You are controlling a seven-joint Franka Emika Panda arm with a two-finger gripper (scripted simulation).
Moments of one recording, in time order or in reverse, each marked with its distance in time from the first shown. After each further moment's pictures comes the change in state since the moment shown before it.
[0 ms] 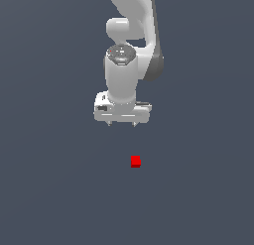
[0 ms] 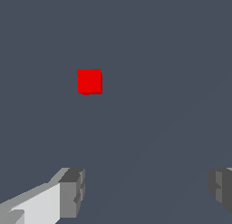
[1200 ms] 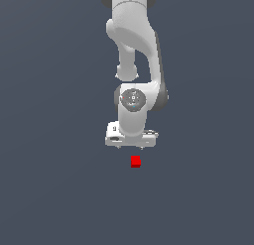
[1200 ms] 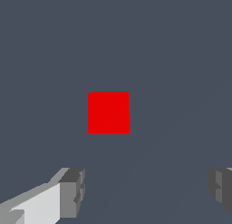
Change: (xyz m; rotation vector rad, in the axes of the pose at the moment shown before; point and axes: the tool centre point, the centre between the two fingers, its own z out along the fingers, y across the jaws) arm 0.053 -0.039 0.093 0.017 0.001 -0.019
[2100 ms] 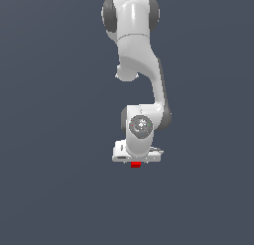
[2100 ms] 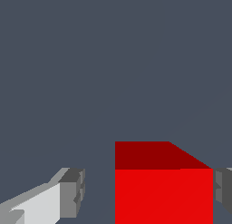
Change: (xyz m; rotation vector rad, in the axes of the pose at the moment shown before) arm 0.041 -0.027 0.065 0.011 0.001 -0.014
